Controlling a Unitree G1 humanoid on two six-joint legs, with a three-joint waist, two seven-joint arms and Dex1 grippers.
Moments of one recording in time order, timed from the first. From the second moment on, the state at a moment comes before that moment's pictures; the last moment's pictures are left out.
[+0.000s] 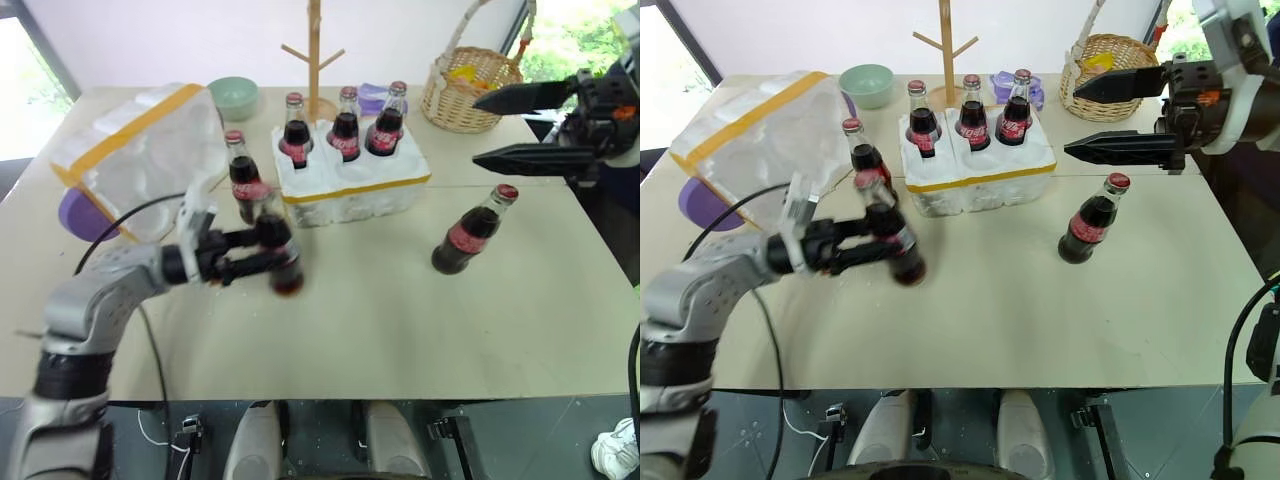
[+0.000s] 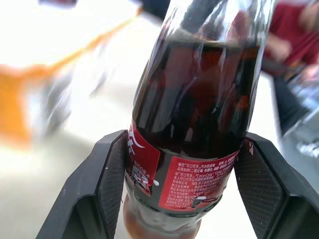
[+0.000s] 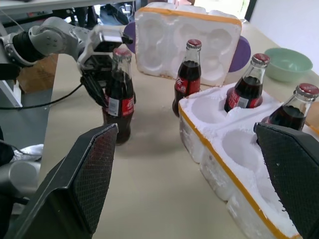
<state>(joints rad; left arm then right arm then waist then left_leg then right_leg) -0.51 0.56 0.10 -0.20 -0.77 0.79 -0.92 -0.98 -1.06 -0.10 0.08 0.63 0.79 1.41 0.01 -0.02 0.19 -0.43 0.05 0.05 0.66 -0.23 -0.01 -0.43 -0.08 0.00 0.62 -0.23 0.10</state>
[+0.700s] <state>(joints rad) -1.08 0.06 -0.02 0.58 -0.33 0.39 -0.44 -0.89 -1.04 -0.16 0.06 0.64 0.79 1.28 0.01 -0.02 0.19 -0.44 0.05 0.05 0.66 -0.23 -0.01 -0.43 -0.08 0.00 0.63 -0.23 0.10</state>
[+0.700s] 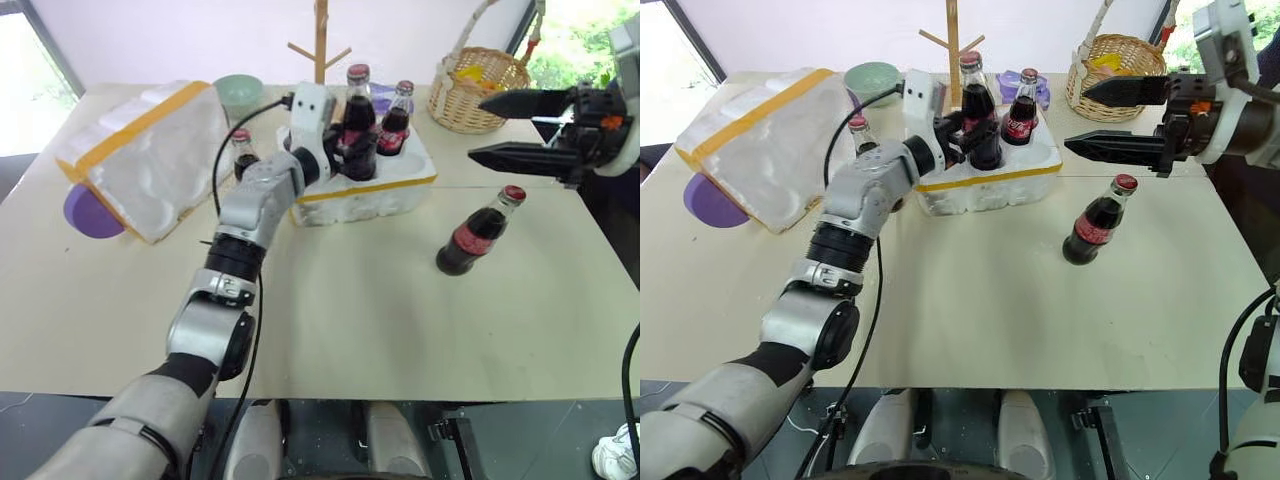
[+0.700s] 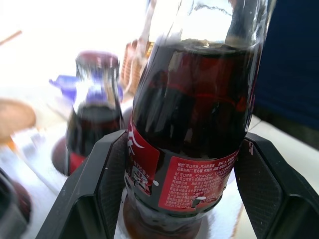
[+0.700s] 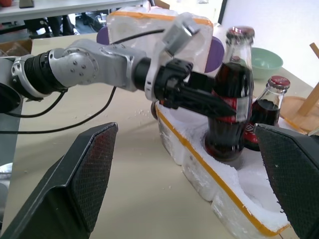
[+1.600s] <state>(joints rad) -0.62 0.45 0.17 -0.22 -0.68 0.78 -0.81 -0.85 -1.05 -0.10 0.14 0.51 0.68 1.28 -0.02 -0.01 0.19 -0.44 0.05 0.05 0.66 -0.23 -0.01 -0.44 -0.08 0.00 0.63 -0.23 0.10</state>
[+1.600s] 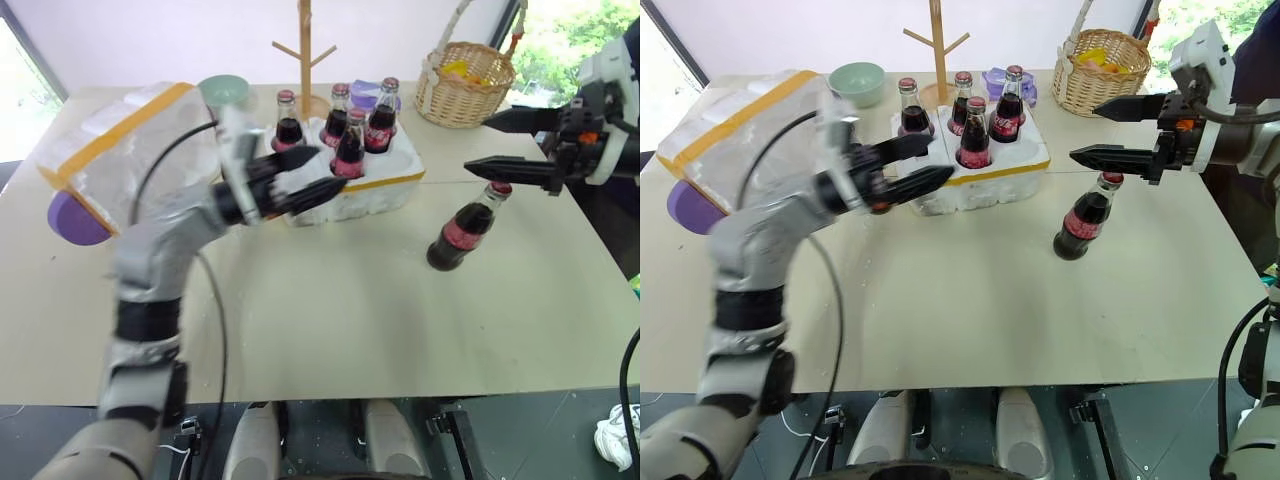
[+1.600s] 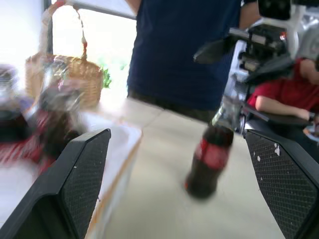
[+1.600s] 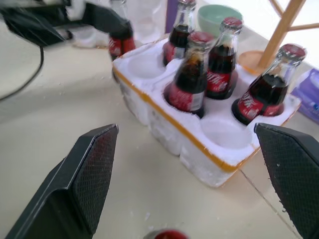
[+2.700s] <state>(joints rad) -0.82 0.48 0.04 0.58 -0.24 0.24 -0.81 -0.79 -1.03 -0.10 0.00 0.57 0.71 1.29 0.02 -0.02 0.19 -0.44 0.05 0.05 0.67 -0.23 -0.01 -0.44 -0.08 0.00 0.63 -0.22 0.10</state>
